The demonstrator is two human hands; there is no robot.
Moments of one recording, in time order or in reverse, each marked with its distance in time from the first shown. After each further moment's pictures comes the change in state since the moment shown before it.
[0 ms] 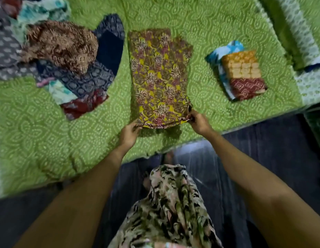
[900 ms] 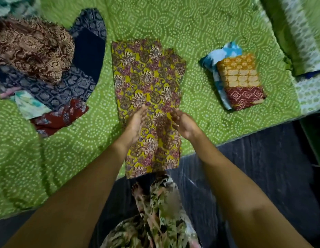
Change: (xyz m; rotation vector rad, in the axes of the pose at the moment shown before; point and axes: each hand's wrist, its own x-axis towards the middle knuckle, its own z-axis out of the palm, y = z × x) left_hand 0.098 0.103 0.040 -0.675 -0.222 -0.323; right_hand 0.084 -0.021 -0.007 1.243 -0.107 0.442
